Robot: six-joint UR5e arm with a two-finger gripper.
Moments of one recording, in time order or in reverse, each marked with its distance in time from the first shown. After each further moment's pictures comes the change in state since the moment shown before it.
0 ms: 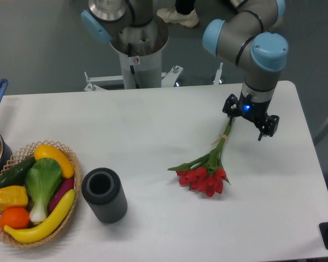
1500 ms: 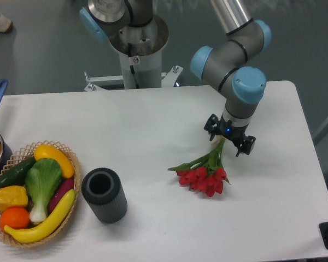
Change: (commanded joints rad) arm -0.095 -0.140 -0.057 0.095 -0.003 -0.158
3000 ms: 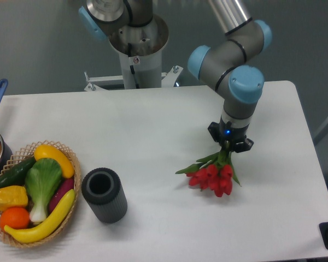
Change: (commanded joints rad) arm 0.021 0.089 0.075 -0.017 0.023 -0.014
